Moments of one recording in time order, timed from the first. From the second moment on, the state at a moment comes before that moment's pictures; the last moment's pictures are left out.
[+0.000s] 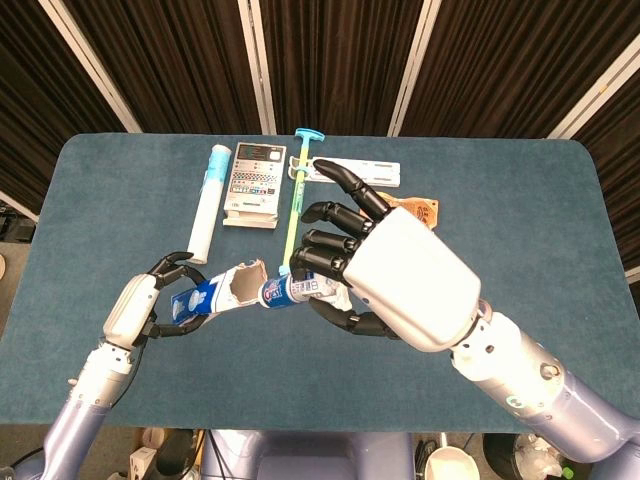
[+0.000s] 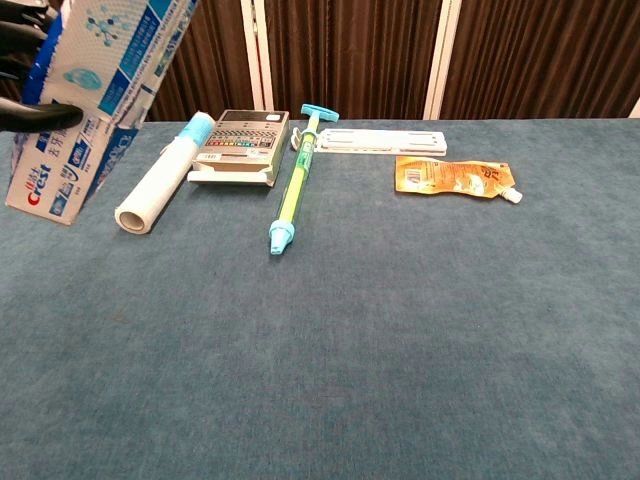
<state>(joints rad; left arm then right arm) -0.40 -1.22 -0.17 -2.06 1.37 1.28 -0.13 0.81 -0.48 0.63 -2.36 -1.30 1.04 0.15</state>
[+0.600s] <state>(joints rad) -0.41 -1.25 -0.17 -2.06 1.40 1.28 -0.13 0.96 -0.64 0.62 -2.36 -1.16 1.03 -0.02</state>
